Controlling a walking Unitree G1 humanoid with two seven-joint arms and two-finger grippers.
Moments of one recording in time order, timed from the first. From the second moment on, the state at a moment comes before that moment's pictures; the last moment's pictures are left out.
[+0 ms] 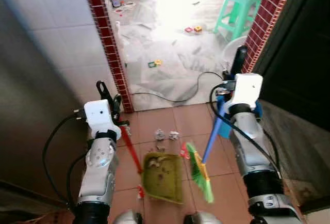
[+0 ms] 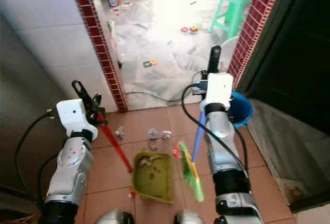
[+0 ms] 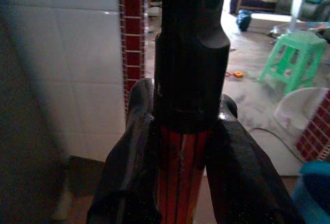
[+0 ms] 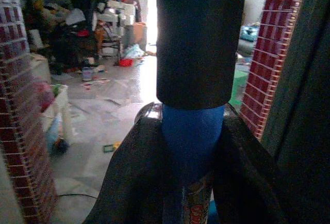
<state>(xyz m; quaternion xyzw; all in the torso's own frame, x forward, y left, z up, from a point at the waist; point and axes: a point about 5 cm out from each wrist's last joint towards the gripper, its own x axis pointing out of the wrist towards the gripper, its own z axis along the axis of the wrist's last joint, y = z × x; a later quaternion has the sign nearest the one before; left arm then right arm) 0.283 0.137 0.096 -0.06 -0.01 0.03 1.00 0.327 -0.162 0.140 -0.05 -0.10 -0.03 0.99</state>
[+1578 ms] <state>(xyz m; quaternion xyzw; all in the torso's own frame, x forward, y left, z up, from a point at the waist) 0.287 0.138 0.101 -0.07 -0.02 0.06 1.00 0.330 -0.162 0.131 -0.07 -0.07 -0.01 0.99</state>
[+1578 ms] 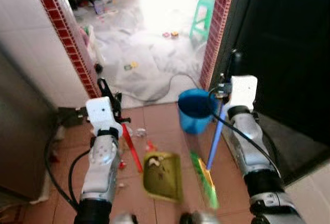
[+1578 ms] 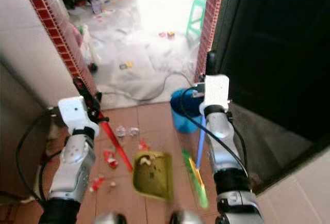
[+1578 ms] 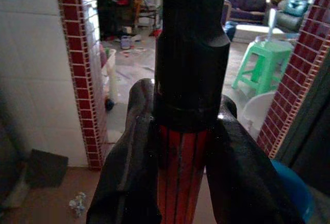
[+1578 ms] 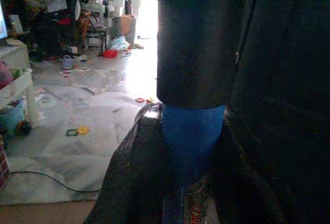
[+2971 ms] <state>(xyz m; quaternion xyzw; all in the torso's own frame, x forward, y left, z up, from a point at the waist) 0.328 0.190 0.222 -0.14 -0.18 0.12 0.97 0.322 -0.164 0.109 -0.08 -0.04 -0.01 1.00</state>
